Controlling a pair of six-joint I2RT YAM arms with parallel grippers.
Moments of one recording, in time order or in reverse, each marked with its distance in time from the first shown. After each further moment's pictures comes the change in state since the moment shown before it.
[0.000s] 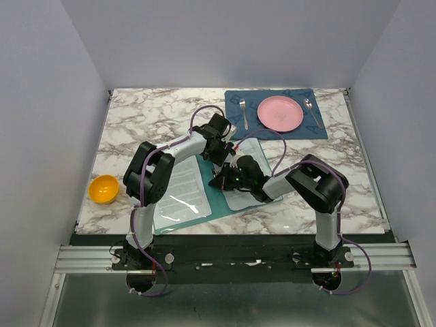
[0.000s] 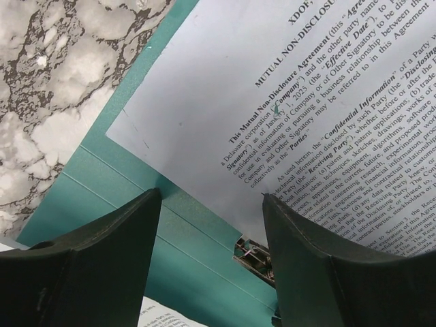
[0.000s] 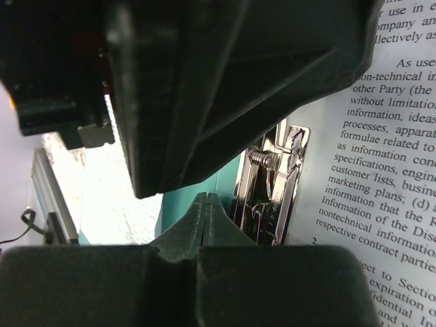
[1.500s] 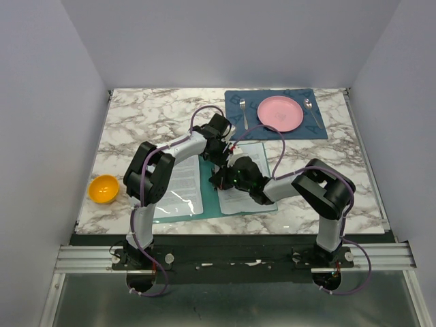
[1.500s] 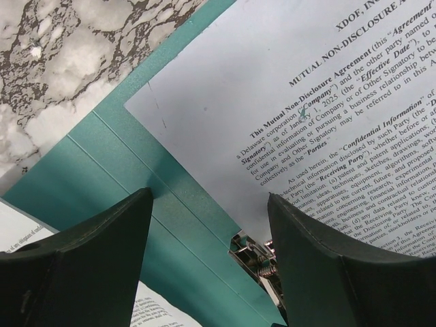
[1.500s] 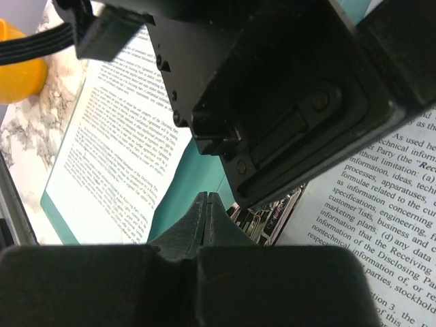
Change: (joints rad) left arm -0.003 0.000 0.006 -0.017 -0.001 -0.019; right arm 0.062 -0.079 -0.005 -0.008 0.123 -0.176
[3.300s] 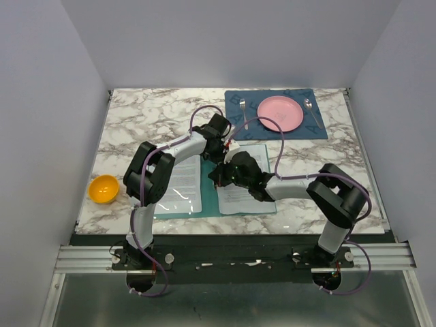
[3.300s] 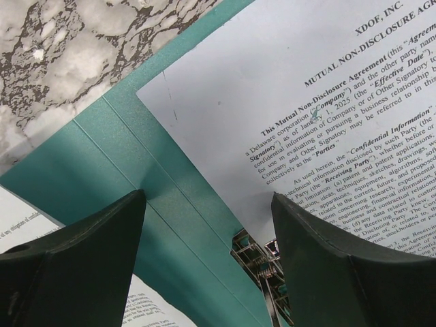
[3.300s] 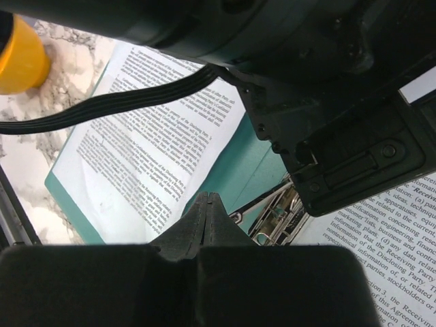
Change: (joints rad) left arm 0.002 0.000 -0.006 0.021 0.000 -0.026; right arm 0.032 -0.137 0.064 -0.191 0.068 -0.111
